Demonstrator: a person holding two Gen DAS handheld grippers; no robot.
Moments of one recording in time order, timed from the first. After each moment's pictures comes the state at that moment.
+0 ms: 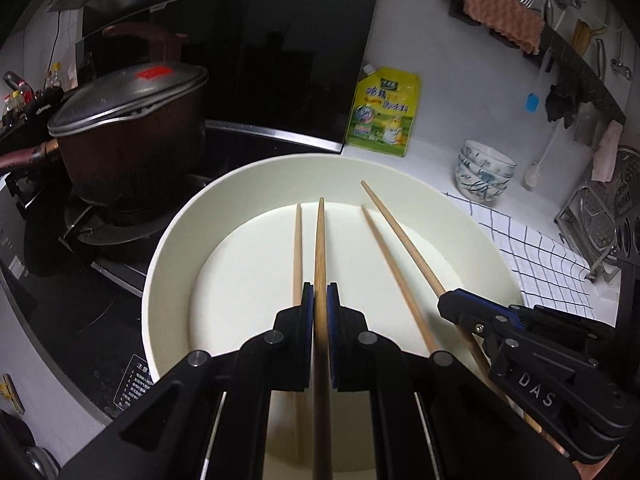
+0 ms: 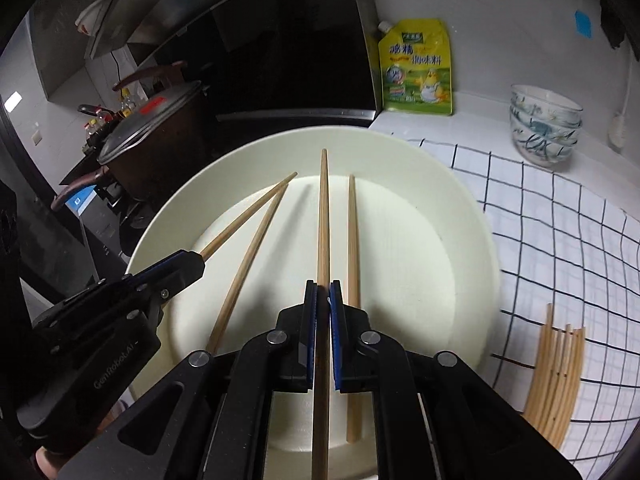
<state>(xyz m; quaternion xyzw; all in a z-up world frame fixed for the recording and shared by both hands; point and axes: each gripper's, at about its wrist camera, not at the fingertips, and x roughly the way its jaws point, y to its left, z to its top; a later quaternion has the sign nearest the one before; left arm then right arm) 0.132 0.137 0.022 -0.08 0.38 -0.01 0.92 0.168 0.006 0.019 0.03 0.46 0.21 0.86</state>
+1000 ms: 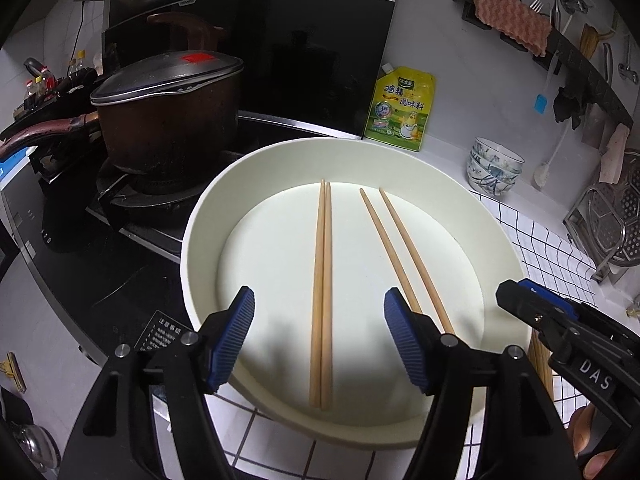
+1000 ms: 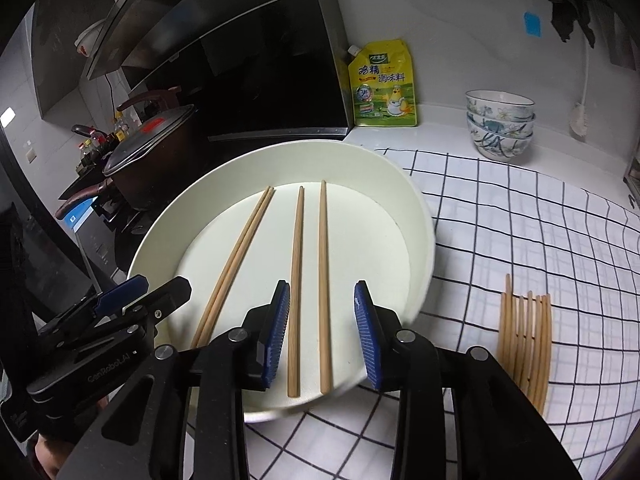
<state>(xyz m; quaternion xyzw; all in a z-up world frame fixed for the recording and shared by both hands) 0.090 0.137 0.023 -0.09 0.38 0.02 0.92 0.116 -0.036 0.035 0.05 0.41 0.18 0.89</state>
